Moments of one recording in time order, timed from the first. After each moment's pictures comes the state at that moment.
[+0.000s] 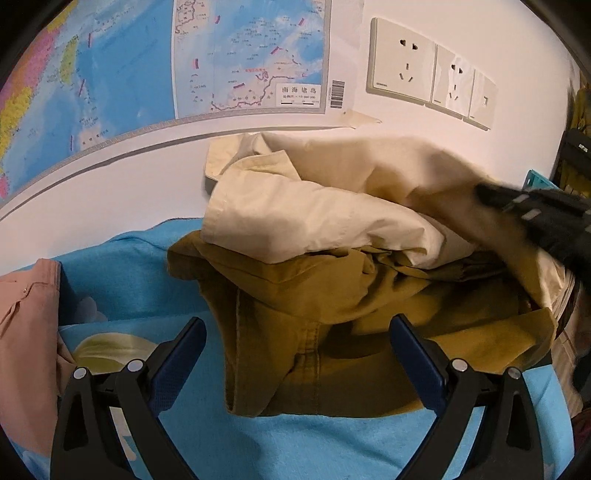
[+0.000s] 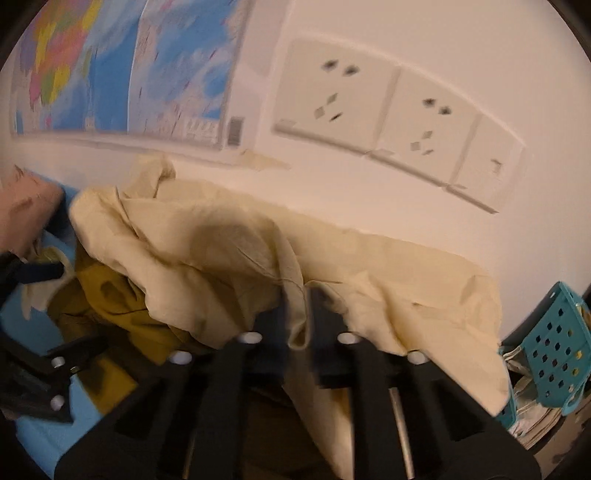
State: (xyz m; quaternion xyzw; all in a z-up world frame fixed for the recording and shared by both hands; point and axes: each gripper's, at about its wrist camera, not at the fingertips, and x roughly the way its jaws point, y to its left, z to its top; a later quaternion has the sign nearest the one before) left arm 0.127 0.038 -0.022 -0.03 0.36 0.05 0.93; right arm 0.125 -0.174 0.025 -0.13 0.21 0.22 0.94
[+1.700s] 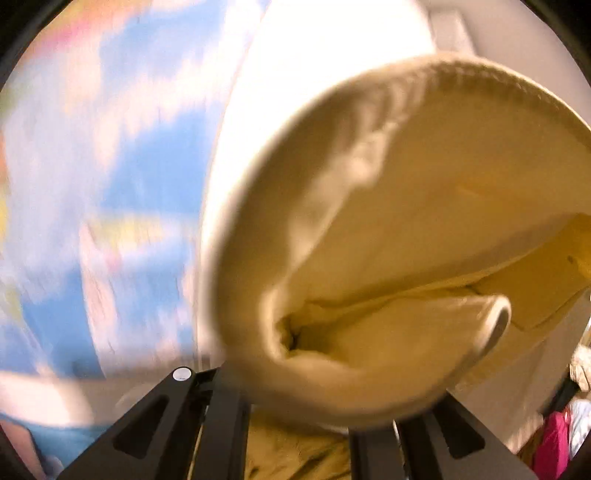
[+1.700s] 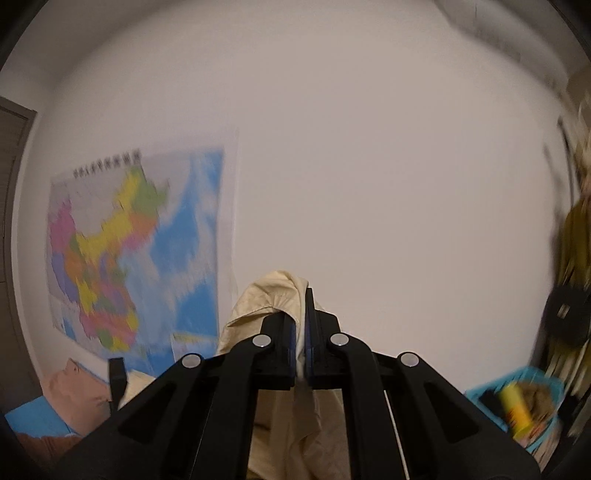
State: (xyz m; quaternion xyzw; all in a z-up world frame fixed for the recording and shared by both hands) left arm 0.089 0.031 0.185 -0.08 0.07 -0.16 0.98; right arm -0.115 -0.370 0.326 0.02 -0.12 0.22 0.97
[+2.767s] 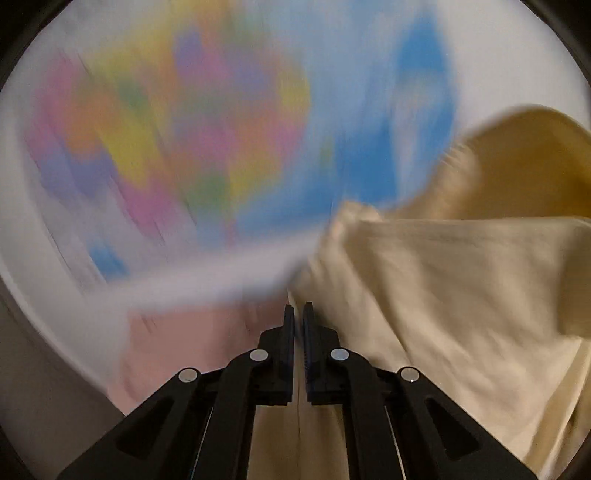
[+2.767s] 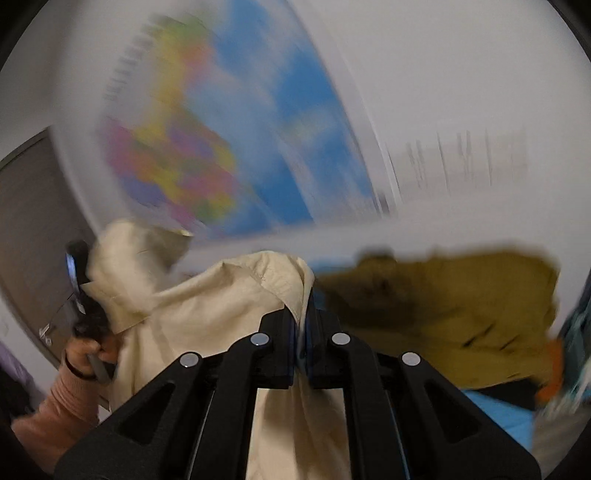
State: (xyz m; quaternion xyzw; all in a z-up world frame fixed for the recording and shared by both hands) left arm -0.024 0.227 0.083 0.06 0.36 0.20 0.91; right arm 0.032 -0.178 0.072 0.10 0.30 0.40 0.86
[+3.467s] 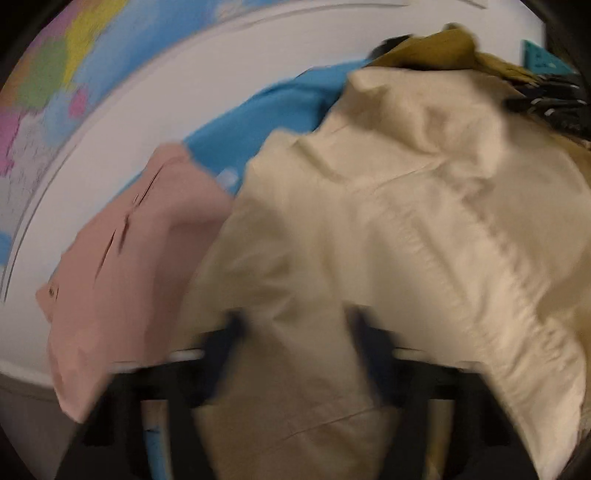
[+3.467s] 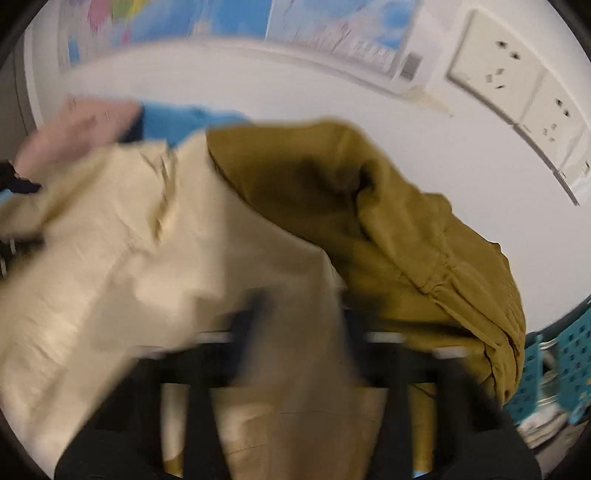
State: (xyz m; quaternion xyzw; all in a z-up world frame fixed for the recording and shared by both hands) left arm -0.028 0.201 -0.039 0.11 0.53 0.05 0.84; right arm 0.088 -0.038 -0.025 -0.24 0.33 0.29 0.87
